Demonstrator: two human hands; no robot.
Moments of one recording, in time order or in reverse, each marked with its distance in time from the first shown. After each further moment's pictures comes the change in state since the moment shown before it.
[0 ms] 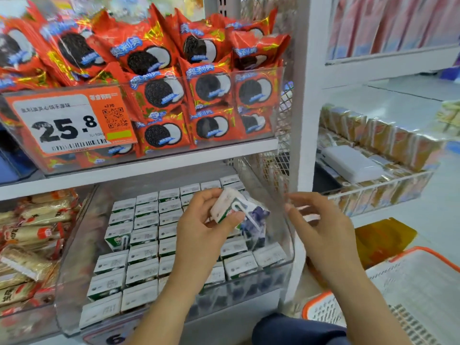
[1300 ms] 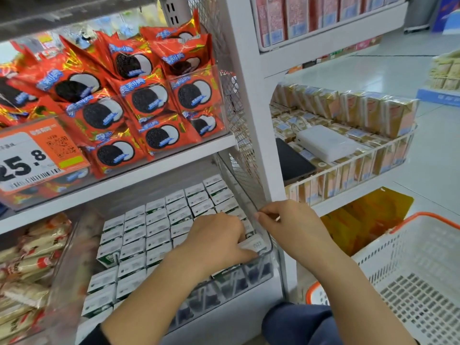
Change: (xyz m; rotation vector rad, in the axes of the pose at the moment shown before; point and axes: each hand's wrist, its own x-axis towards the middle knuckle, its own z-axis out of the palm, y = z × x) left_hand 0.020 0.005 0.042 1.415 -0.777 0.253; right_hand 0.007 0.019 -0.001 -0.165 -0.293 0.017
